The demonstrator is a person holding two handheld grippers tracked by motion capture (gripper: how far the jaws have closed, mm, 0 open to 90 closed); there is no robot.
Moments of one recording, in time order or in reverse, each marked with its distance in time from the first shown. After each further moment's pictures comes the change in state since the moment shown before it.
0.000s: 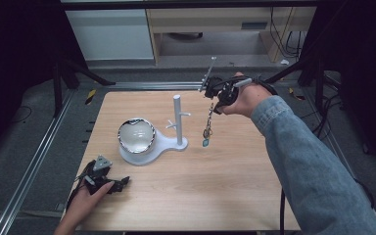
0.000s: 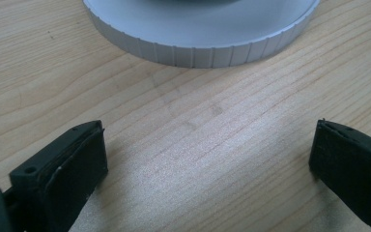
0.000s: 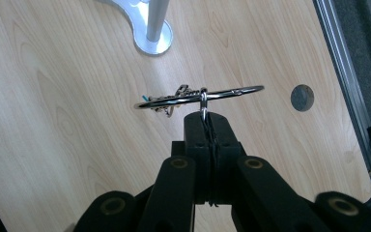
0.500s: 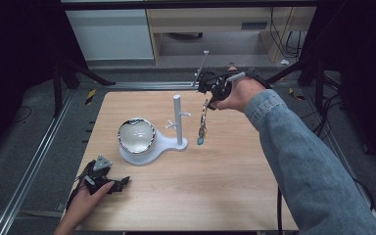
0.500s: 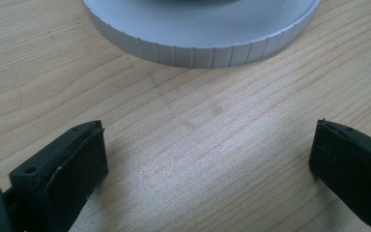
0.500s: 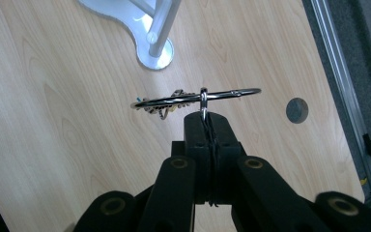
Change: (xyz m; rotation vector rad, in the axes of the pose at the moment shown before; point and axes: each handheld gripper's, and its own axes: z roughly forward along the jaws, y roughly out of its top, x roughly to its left) left arm 0.000 0.000 0.000 0.000 0.001 -0.001; right arm 0.001 0.020 -0.009 -0.012 -0.001 -0.015
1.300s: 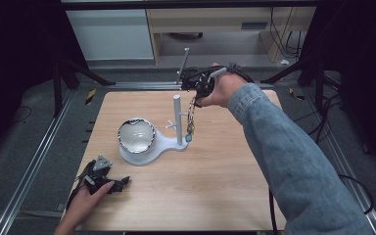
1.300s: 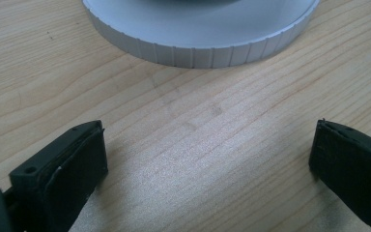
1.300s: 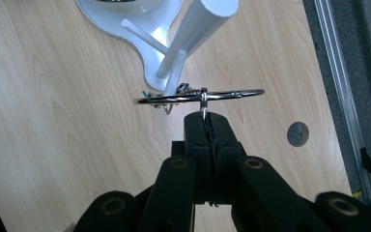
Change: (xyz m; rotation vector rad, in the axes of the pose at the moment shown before) left arm 0.000 0.000 0.000 0.000 -0.003 0.002; right arm 0.007 0.040 0.006 0.012 0.013 -0.051
